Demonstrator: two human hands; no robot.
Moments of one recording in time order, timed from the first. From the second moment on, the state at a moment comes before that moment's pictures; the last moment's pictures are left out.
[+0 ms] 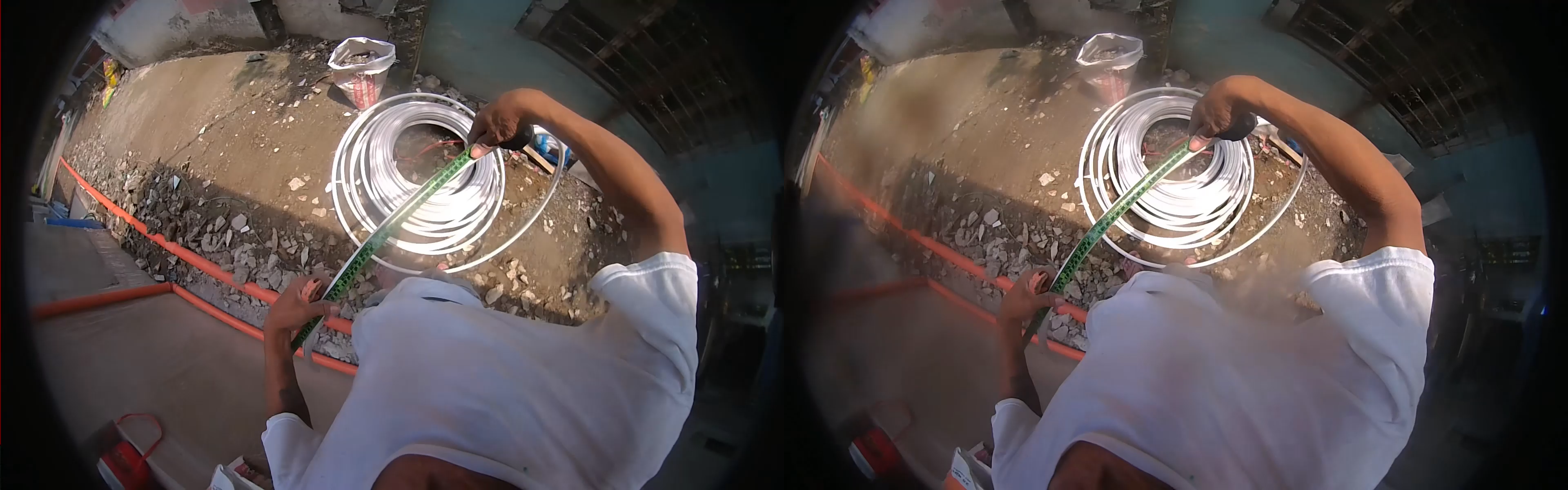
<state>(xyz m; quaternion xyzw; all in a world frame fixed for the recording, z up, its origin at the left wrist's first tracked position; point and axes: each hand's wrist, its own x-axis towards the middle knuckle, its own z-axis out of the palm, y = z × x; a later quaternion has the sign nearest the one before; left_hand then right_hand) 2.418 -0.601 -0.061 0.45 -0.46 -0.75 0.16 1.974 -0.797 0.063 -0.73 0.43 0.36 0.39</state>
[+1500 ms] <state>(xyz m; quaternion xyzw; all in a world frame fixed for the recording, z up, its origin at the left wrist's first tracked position) 2.428 -0.565 -0.073 0.48 -0.45 -0.75 0.04 2.032 -0.814 0.096 -0.85 0.36 0.32 0.22</state>
